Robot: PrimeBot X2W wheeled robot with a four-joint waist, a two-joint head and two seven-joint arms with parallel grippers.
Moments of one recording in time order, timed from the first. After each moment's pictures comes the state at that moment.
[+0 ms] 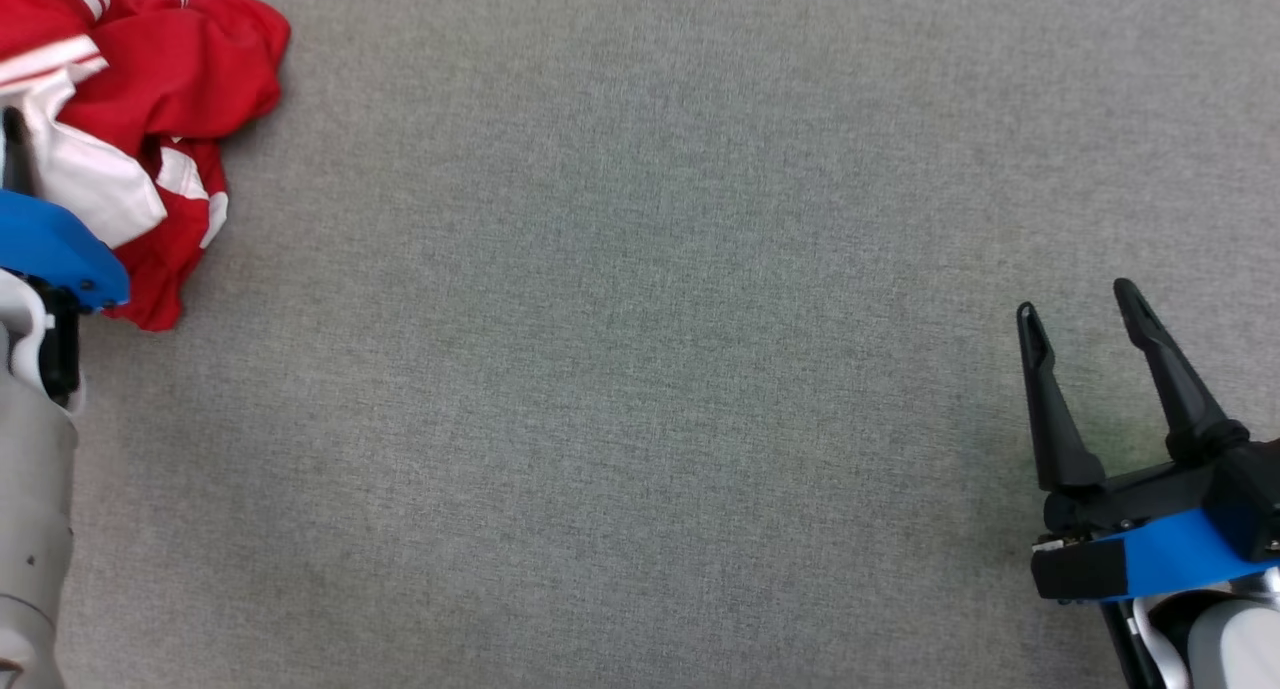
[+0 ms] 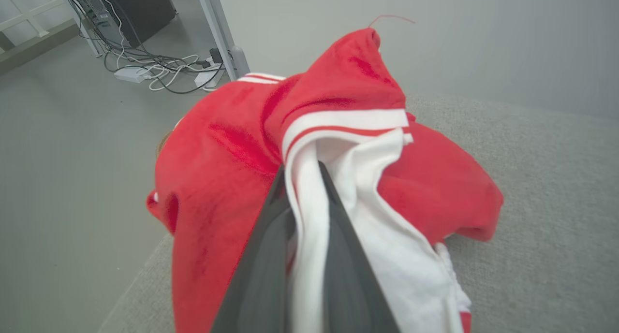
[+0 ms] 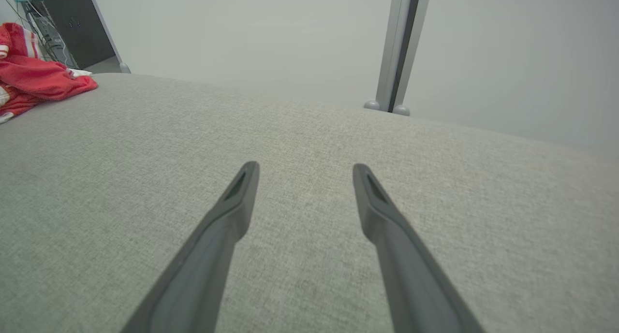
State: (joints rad) left arm -0.99 0.37 -0.08 1.22 -0.36 -0.12 -0.21; right arm -0.10 -0.14 -0.02 -0.19 0.05 0.13 -0.07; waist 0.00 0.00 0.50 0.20
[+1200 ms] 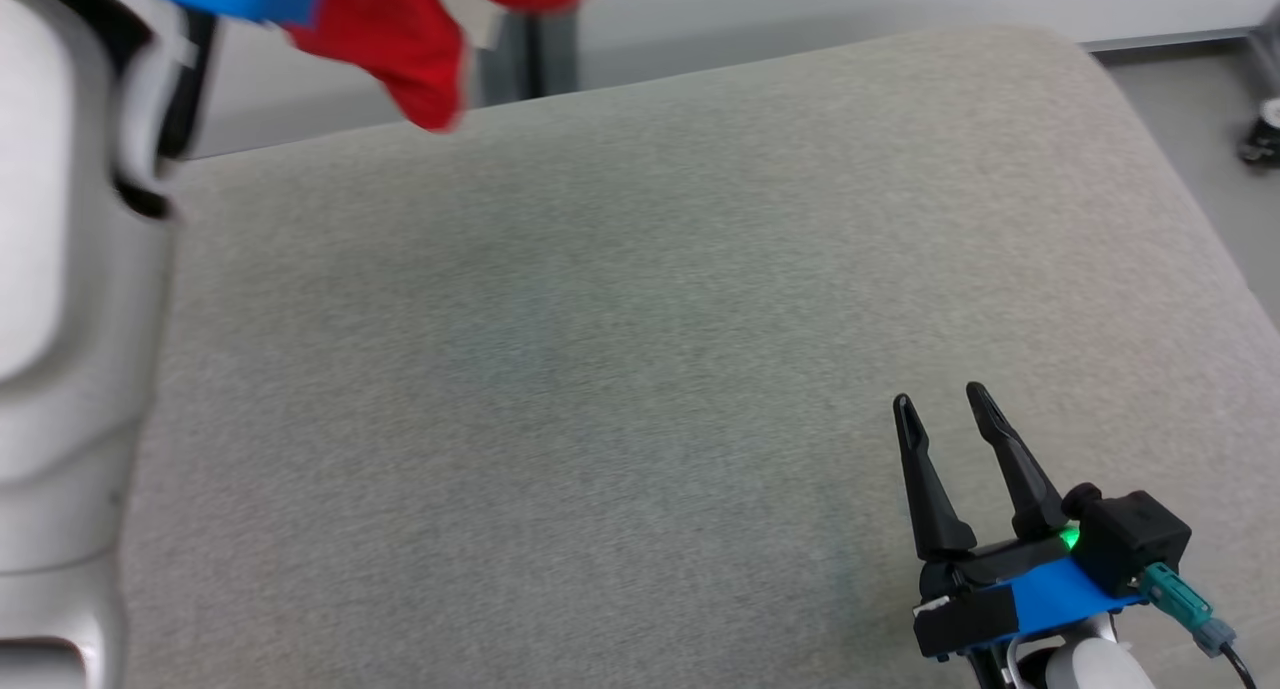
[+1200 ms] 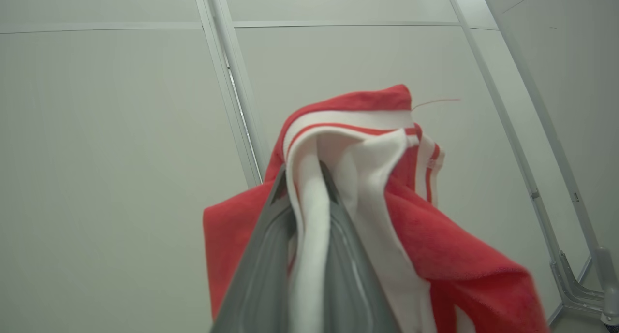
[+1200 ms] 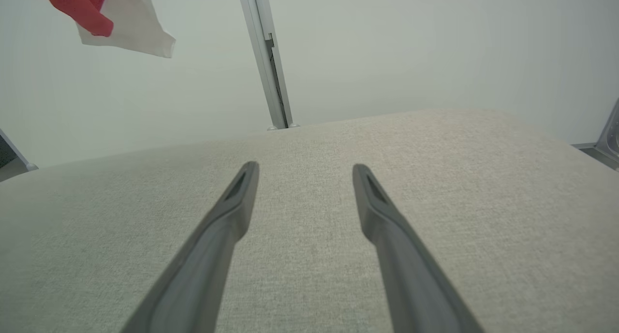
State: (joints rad) left arm -1.08 0.34 -0.35 0.23 -0.27 -0.13 -0.09; right arm -0.11 -0.05 0.12 0.15 0.23 0.13 -0.26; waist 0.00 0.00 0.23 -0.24
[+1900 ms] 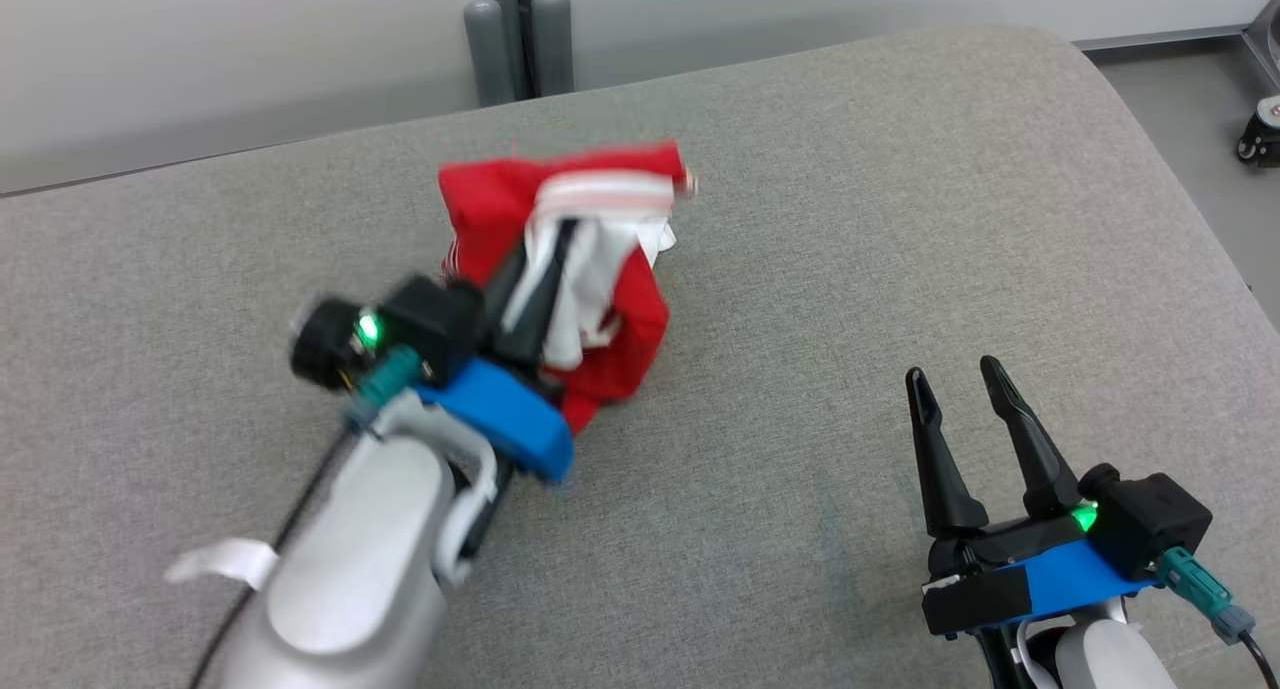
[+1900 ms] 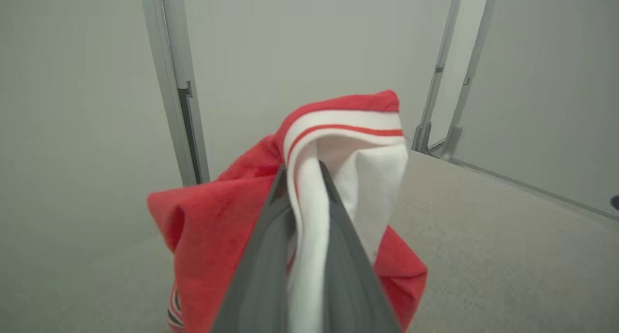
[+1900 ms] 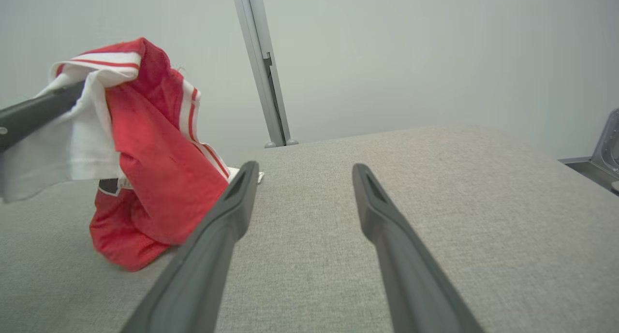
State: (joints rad) left arm -0.57 0.17 -0.53 0.39 -0.36 -0.09 -0.16; right arm -0.13 -0.05 0.11 0.13 0.24 0.13 -0.26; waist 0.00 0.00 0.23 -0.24
